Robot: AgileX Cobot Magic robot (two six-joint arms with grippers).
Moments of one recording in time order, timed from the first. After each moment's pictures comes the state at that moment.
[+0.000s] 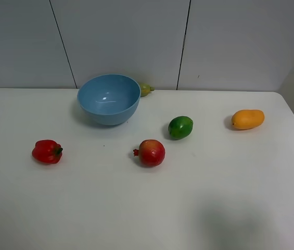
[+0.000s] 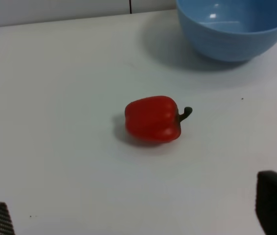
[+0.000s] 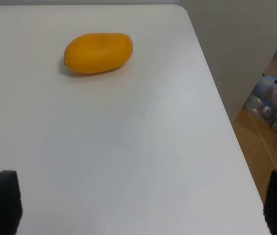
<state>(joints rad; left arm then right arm) -0.06 -0.01 -0.51 0.01 1.05 -0.01 -0.09 0.00 -0.50 -0.07 1.06 0.06</state>
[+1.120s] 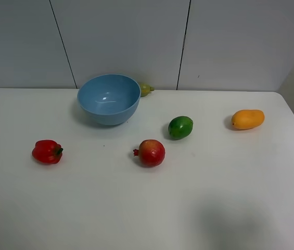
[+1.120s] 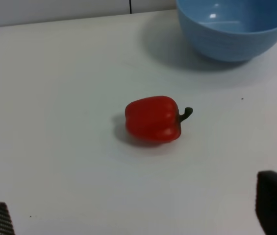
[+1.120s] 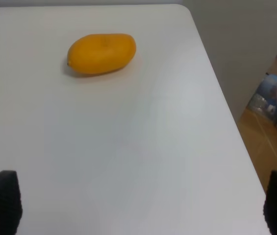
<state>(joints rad) -0.06 -0.01 -0.51 0.01 1.05 -0.01 -0.09 0.00 -0.50 -0.05 1.06 0.06</state>
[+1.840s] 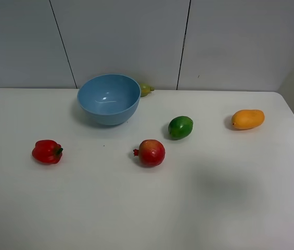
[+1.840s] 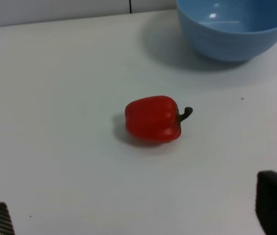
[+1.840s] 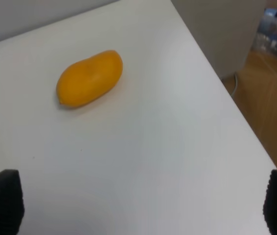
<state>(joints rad) -0.06 -0.01 -0.51 0.01 1.05 -0.01 -0.09 0.61 -0.78 -0.13 0.95 0.44</state>
